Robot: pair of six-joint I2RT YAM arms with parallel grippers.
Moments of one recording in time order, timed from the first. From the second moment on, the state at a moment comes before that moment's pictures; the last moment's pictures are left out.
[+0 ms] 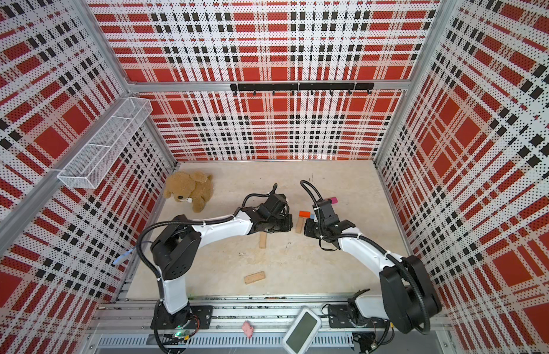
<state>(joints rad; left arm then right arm) -0.85 1.88 1.29 -0.25 0.12 -0.73 0.43 1.31 0.75 -0.35 -0.10 0.59</state>
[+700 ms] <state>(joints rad) -0.93 2.02 1.28 -0.24 0.10 -0.73 0.42 1.18 0.74 -0.38 -0.06 0.57</state>
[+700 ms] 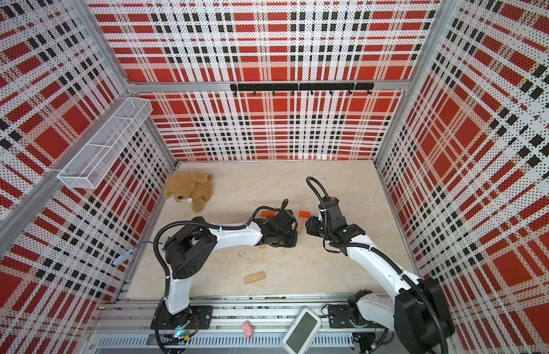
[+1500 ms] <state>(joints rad) -0.92 2.08 1.35 -0.23 0.10 -0.72 0.42 1.18 0.73 -0.39 -0.06 0.57</state>
